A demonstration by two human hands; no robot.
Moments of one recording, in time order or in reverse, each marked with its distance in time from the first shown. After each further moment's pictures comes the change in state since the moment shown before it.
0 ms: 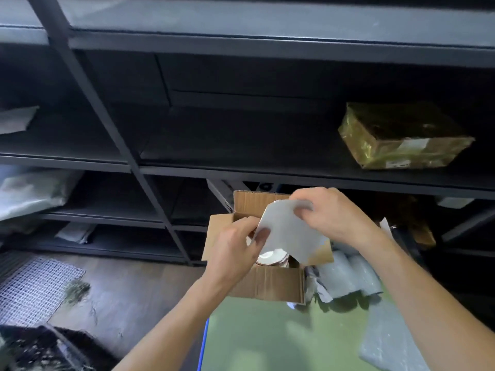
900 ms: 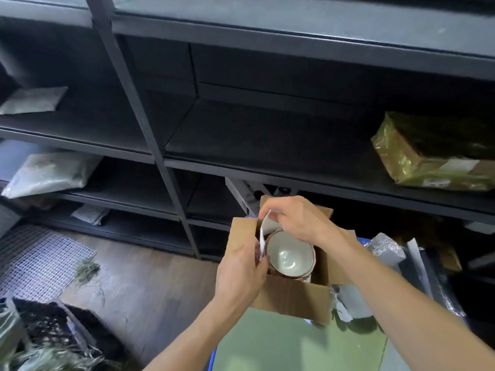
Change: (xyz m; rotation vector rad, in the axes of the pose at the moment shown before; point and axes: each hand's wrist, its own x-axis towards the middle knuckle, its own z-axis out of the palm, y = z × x) left_hand -0.019 -0.049 0.007 0.158 -0.034 -0.428; right_hand 0.085 -0.033 0.079 -0.035 -0.157 -0.168
